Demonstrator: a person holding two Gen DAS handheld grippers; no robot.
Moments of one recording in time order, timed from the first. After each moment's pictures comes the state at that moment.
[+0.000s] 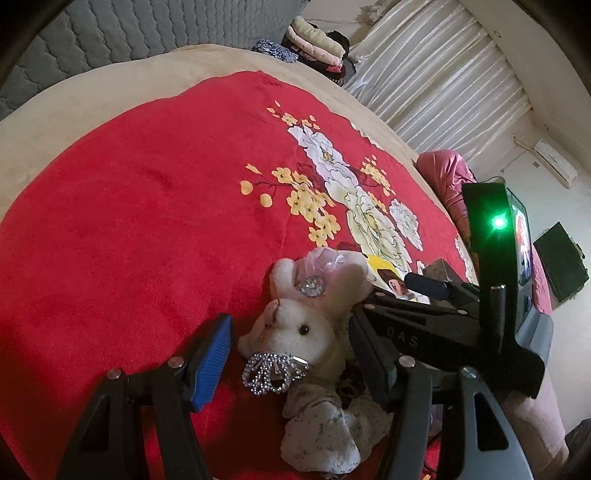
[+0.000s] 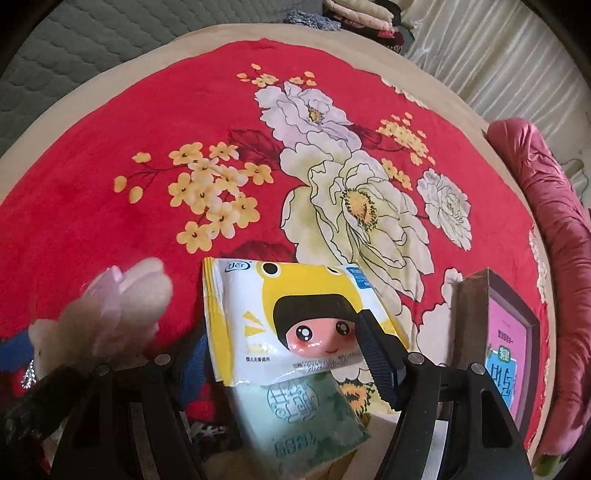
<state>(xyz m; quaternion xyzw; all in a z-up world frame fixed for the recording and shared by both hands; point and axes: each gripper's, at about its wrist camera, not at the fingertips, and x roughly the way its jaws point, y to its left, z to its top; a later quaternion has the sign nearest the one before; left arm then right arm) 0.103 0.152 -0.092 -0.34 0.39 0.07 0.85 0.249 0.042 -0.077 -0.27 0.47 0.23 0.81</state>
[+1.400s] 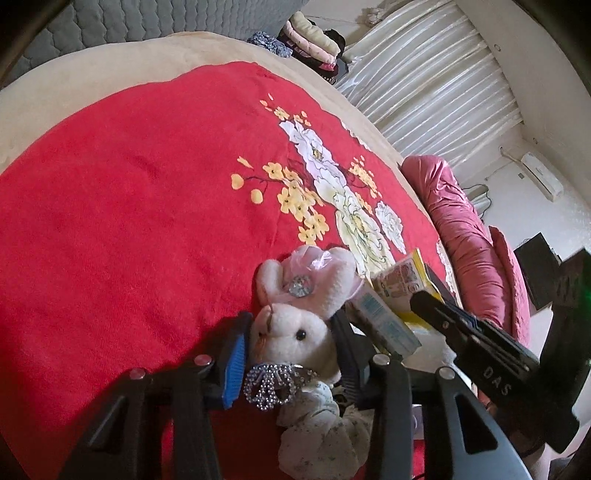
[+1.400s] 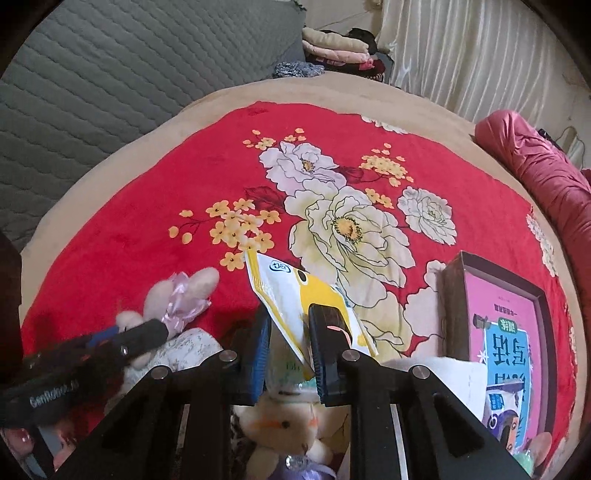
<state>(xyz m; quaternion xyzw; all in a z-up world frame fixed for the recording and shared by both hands) 0.108 0.162 -0.102 -0.38 0.37 0.03 0.85 0.200 -0.005 -0.024 -0.15 0.41 0.27 0.86</state>
